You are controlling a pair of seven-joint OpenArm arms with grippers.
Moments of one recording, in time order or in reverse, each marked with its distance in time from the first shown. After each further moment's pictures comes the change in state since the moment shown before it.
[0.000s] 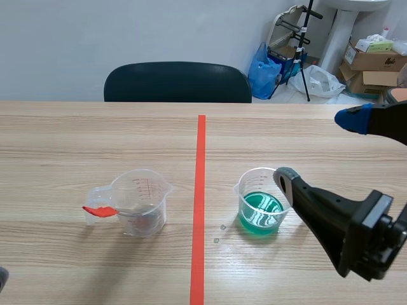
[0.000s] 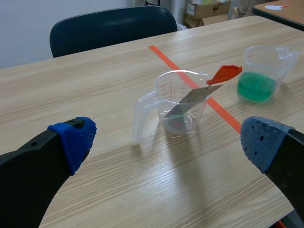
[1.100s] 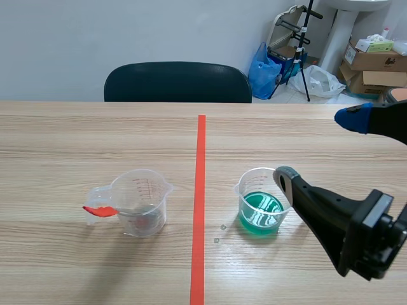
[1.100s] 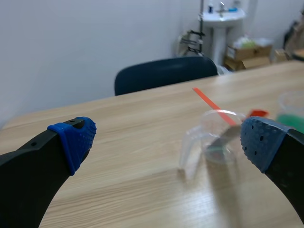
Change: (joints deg) left arm 18.1 -7.3 -4.0 0.0 -14.7 13.2 -22.9; right arm 0.0 0.0 0.0 0.0 0.0 0.0 0.2
